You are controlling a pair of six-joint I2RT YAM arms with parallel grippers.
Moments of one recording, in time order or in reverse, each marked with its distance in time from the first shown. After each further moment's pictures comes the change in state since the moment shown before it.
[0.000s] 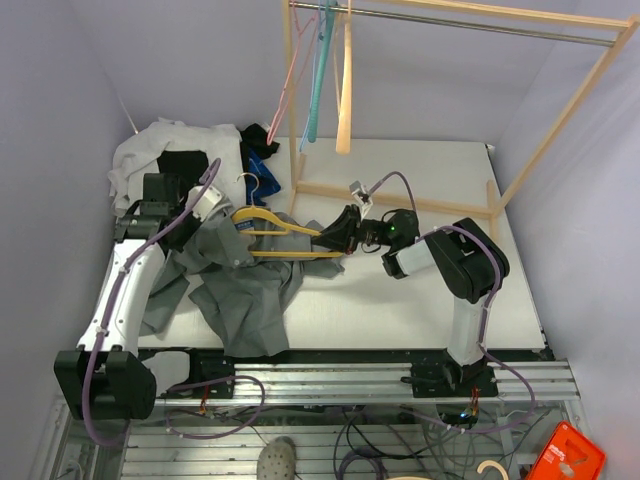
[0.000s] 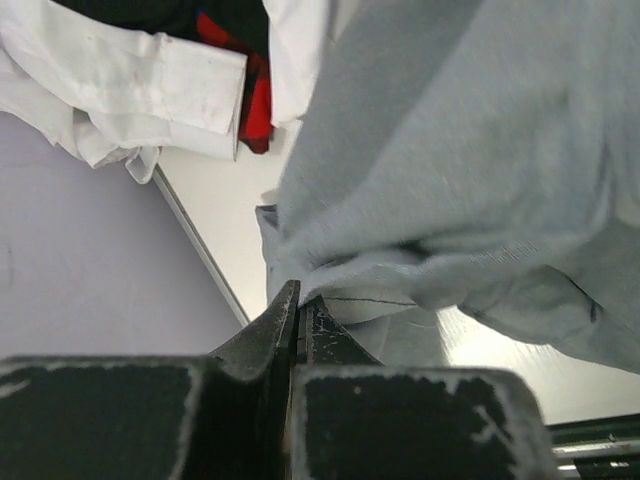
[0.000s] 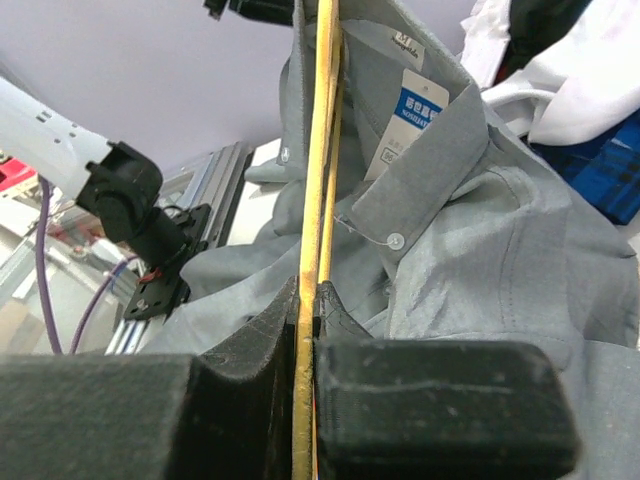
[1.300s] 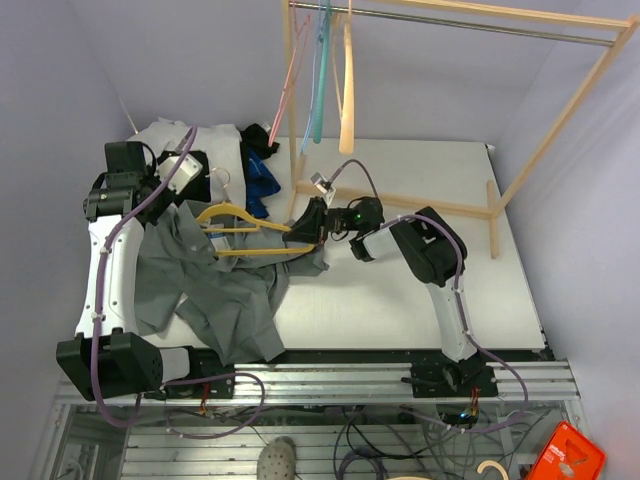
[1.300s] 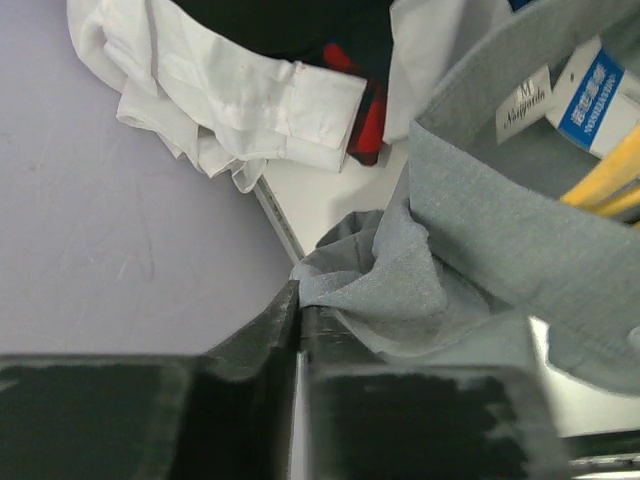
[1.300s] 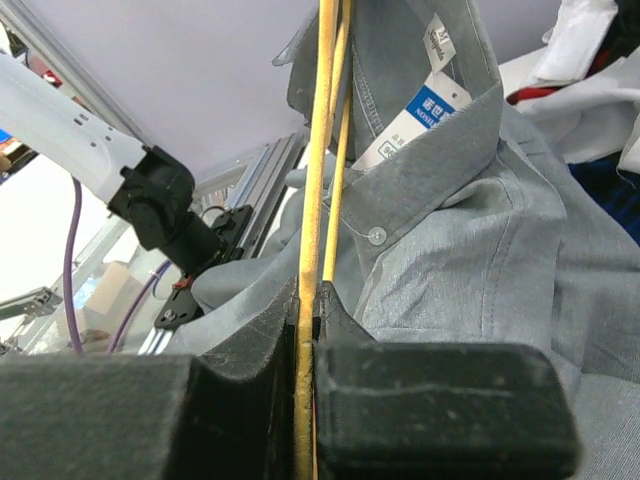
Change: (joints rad) left arm 0.155 0.118 0.283 -0.063 0.093 0.157; right arm 0.104 0.295 0.404 0.003 -0.095 0.214
